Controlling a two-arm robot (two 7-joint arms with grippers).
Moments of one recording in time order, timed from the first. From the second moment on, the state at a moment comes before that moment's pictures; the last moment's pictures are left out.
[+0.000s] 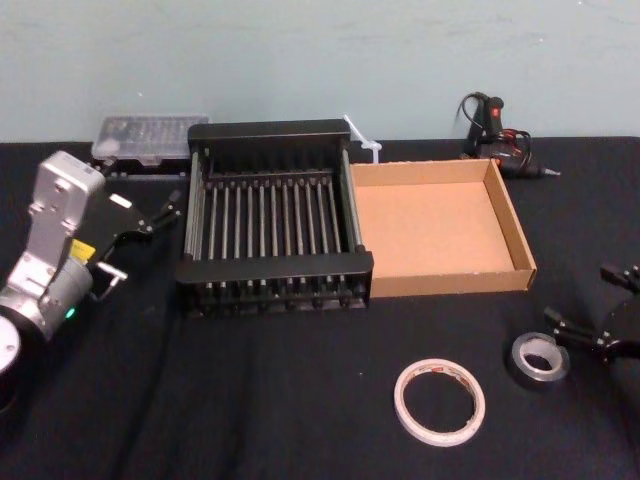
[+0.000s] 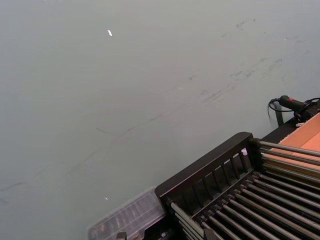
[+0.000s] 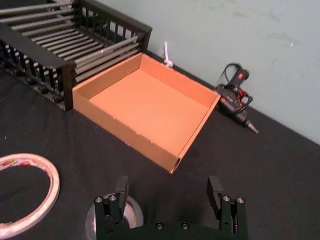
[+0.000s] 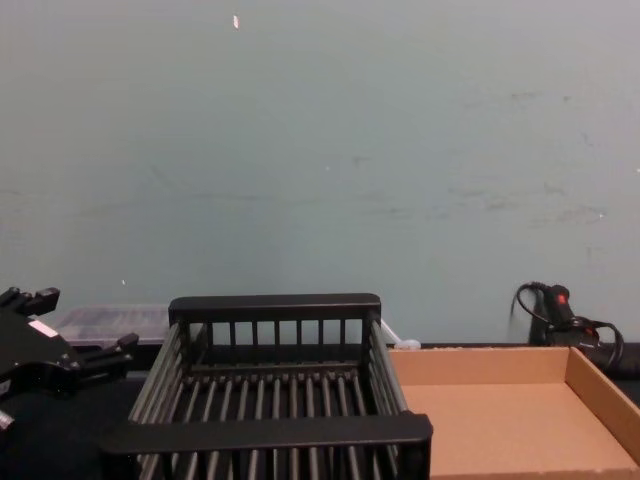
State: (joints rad) left arm -0.20 0.60 0.45 -1.41 -0.25 -0.12 0.03; right arm -0.29 0.80 -0.11 -1.87 0.35 0.16 0.23
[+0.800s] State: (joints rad) left arm -0.20 0.60 0.45 -1.41 -0.25 -0.12 0.03; right arm -0.22 0.73 -0.14 -1.79 0.34 0.30 0.31
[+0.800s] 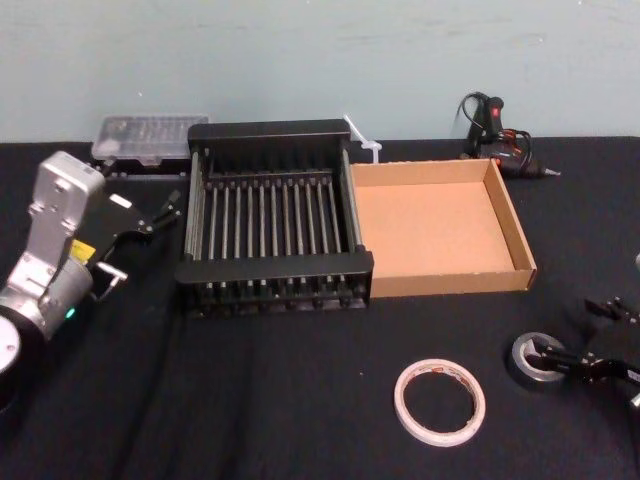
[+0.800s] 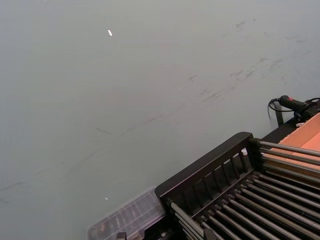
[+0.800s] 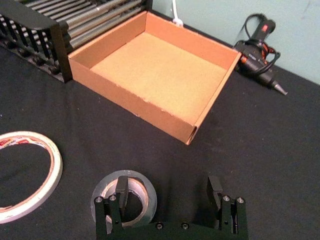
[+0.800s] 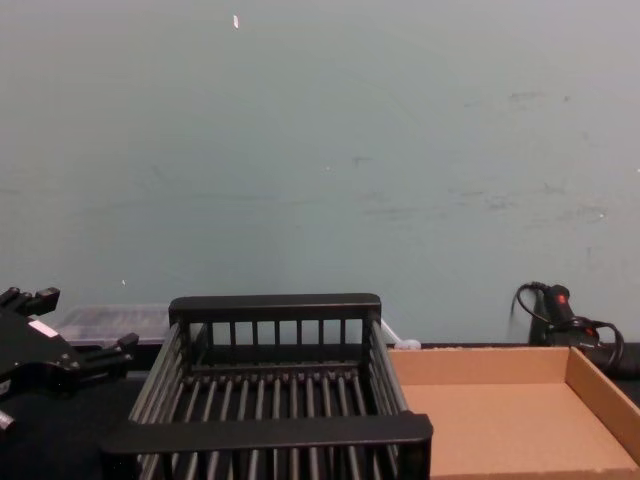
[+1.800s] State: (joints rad) left arm -0.20 0.60 0.45 -1.41 -0.25 -0.12 0.03; right arm -0.18 0.67 -0.13 -1.74 0.29 0.37 0.35
